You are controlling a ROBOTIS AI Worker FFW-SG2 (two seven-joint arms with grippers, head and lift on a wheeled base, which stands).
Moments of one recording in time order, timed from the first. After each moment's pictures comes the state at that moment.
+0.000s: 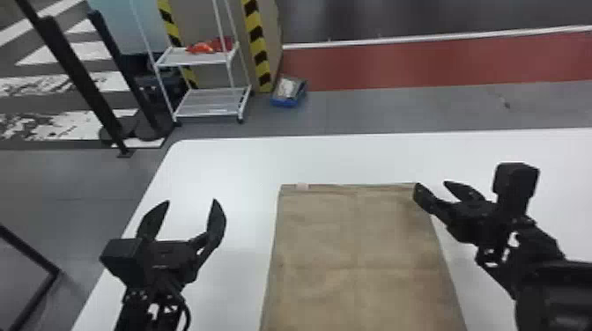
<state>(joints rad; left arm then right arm) 0.45 0.15 0.13 -1.86 0.17 -0.15 0.03 -0.05 0.00 0.01 -1.52 -0.09 0.37 0.28</state>
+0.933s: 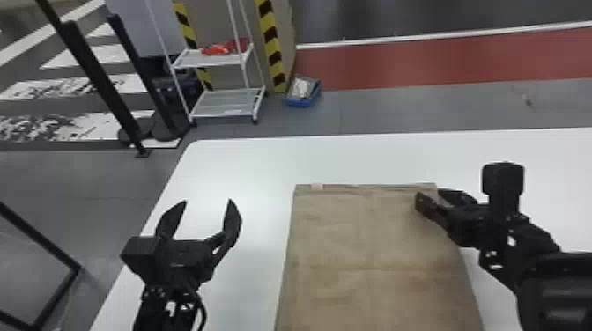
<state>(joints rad) 0.45 0.16 0.13 -1.85 0.17 -0.15 0.02 -0.09 0.00 0.08 -1.48 -0.02 0.45 0.29</state>
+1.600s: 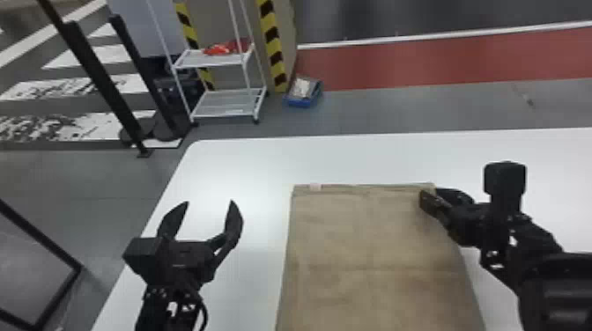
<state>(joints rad) 0.45 0.16 0.13 -1.85 0.18 -0.15 0.02 -0.09 0.00 0.08 -1.48 -0.02 0.44 0.29</state>
